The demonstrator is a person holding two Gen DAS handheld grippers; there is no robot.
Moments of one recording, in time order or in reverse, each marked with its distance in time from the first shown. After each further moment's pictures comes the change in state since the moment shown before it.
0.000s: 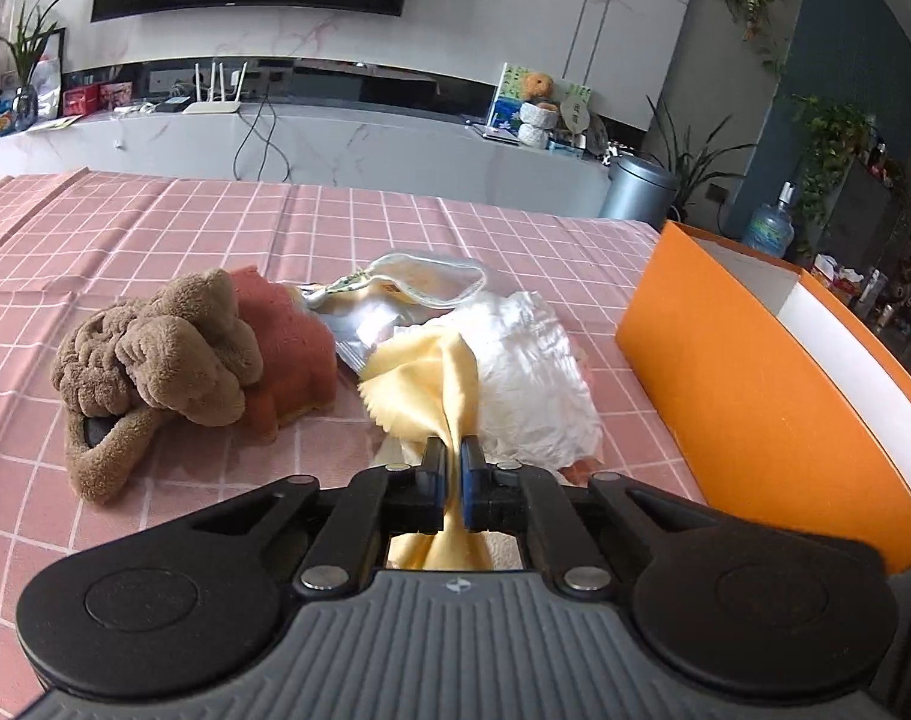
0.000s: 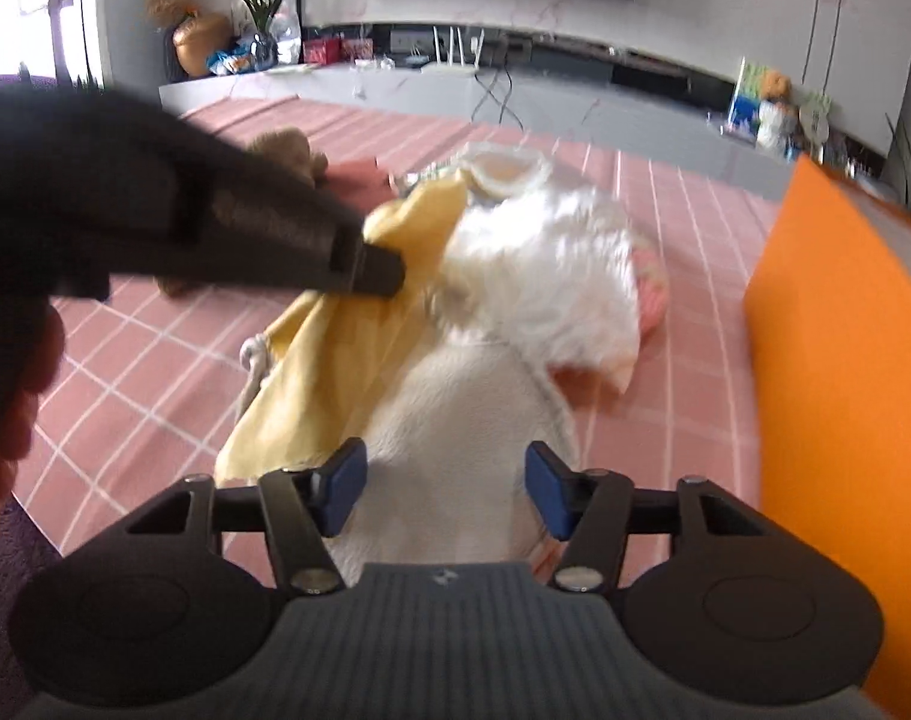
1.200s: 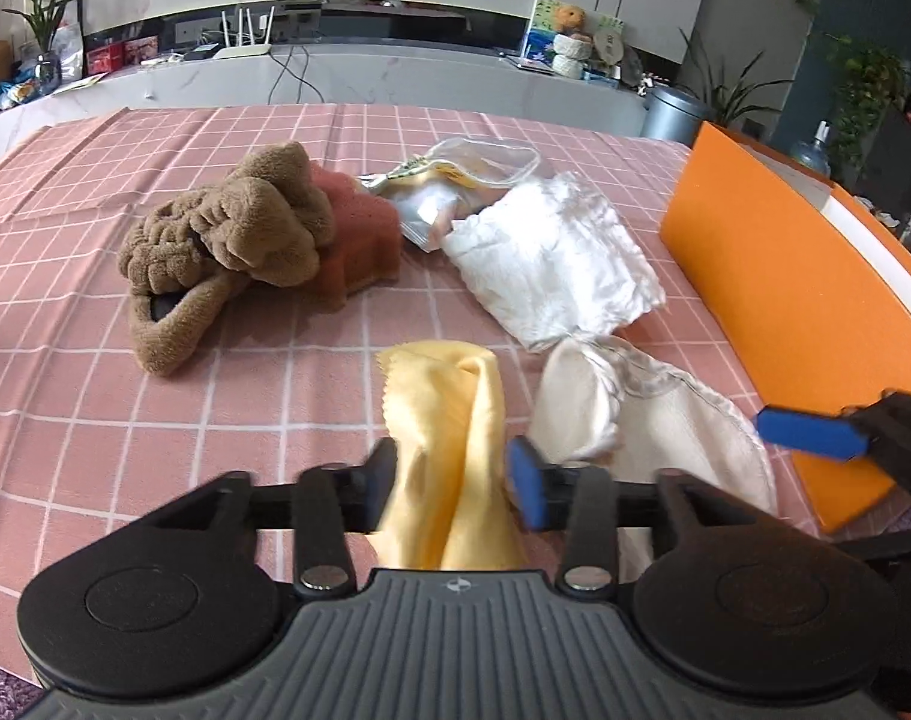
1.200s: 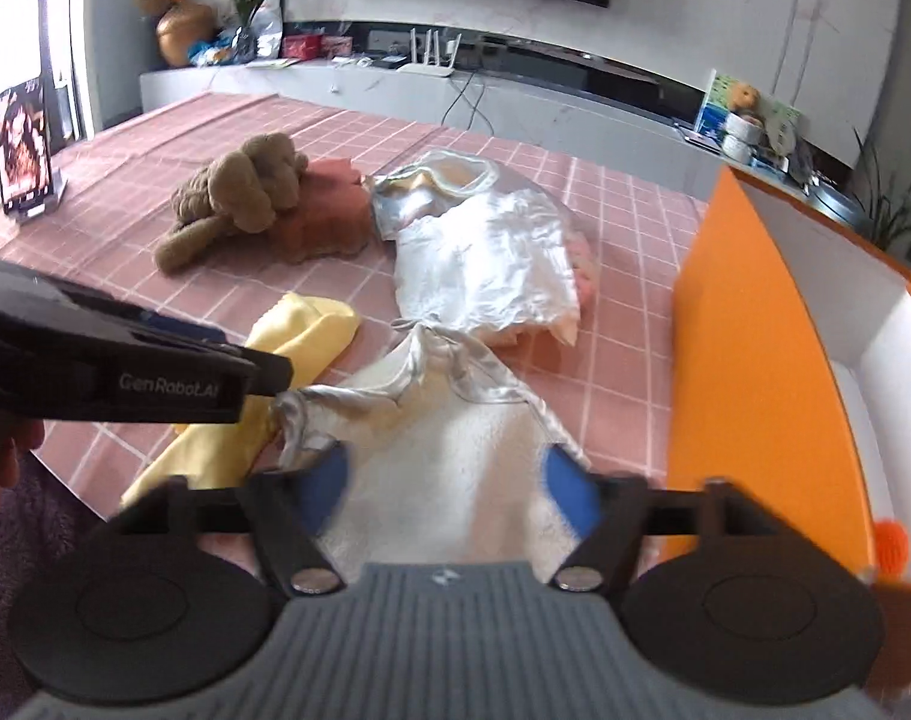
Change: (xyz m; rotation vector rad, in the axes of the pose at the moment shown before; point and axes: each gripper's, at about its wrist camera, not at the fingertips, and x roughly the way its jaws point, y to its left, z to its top) left arm -0.008 0.012 -0.035 0.005 0.144 0.088; right arm -0.044 -0.005 -0.014 -0.045 0.000 -0.085
